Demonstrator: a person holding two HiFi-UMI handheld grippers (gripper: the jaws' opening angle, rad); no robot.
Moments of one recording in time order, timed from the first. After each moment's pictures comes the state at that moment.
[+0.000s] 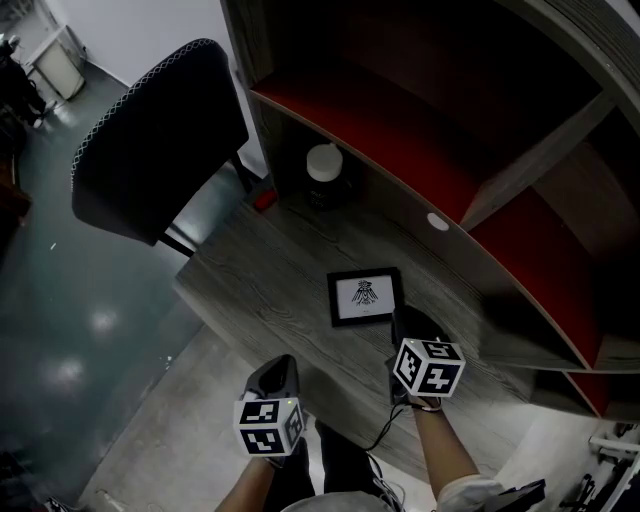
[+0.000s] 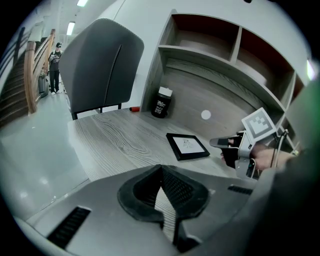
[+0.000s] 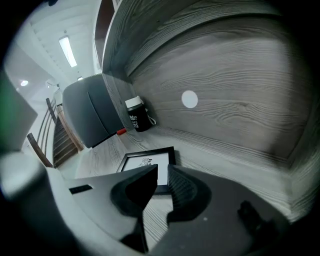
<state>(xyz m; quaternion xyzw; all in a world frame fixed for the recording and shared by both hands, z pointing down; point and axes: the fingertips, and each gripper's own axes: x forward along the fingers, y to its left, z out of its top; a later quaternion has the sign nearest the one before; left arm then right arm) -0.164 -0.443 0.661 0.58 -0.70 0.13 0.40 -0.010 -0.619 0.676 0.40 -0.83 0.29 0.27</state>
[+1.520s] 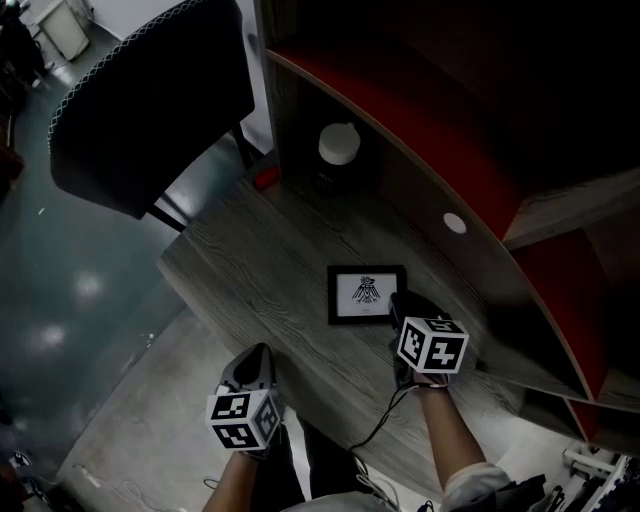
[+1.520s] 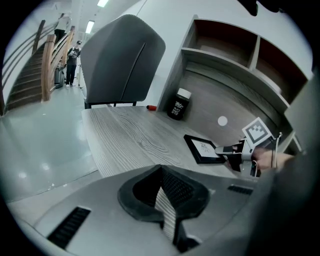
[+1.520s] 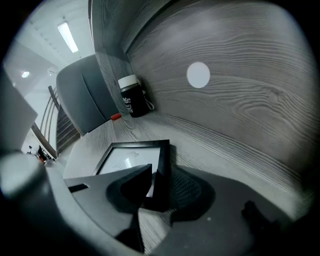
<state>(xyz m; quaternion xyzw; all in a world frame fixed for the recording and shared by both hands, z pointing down) -0.201 -0.436 0.690 0.53 -0.73 0.08 0.42 -0.021 -0.650 0.722 0.35 -0.82 0.29 0.35</state>
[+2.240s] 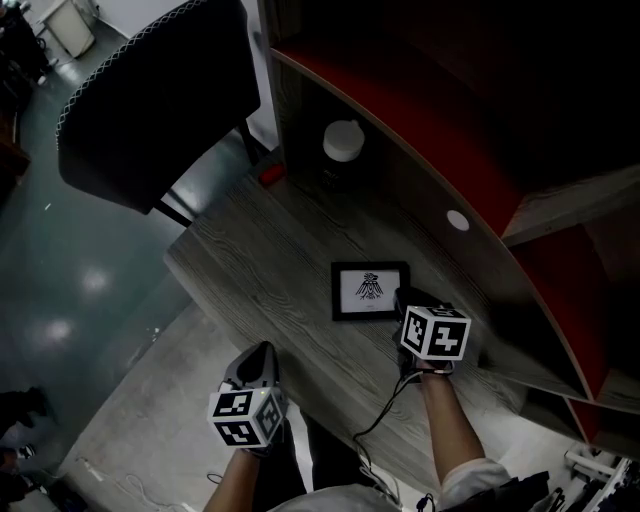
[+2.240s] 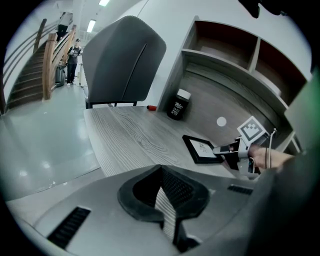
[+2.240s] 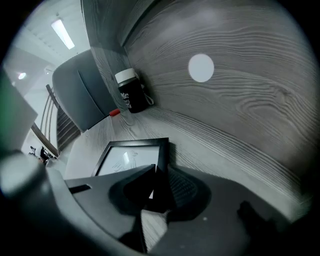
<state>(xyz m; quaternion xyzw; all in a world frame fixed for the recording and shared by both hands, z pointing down) -0.196 -0.430 0.686 0.53 -0.73 0.08 0.42 -0.022 -0.652 0.726 0.34 -0.81 0.30 0.38</state>
